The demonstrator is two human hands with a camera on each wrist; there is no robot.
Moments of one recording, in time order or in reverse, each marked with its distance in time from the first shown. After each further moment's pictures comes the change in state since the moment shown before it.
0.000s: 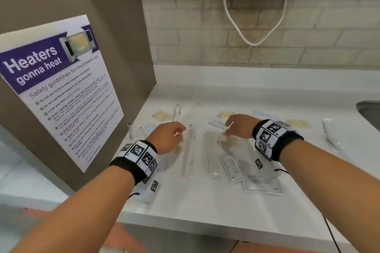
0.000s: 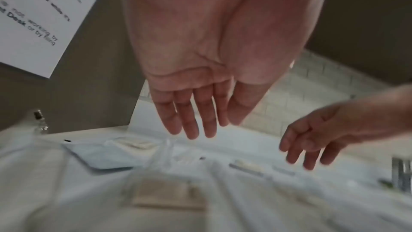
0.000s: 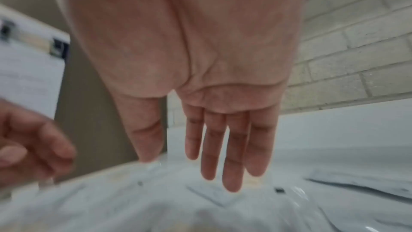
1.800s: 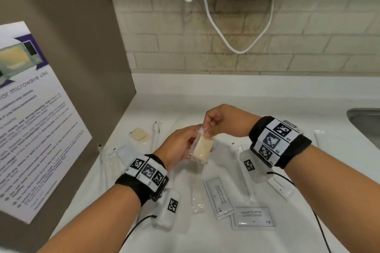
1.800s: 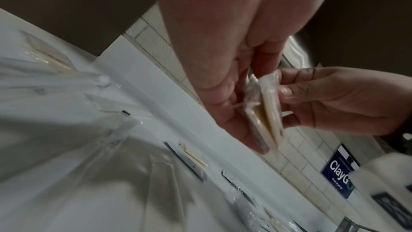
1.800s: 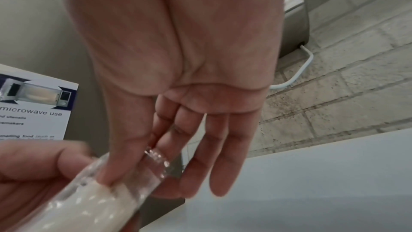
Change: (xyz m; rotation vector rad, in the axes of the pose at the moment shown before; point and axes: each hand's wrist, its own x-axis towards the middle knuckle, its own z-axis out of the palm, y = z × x) left_hand 0.063 0.067 0.034 -1.026 -0.236 -0.055; right_hand 0.030 0.005 -0.055 0.391 -0.056 -0.371
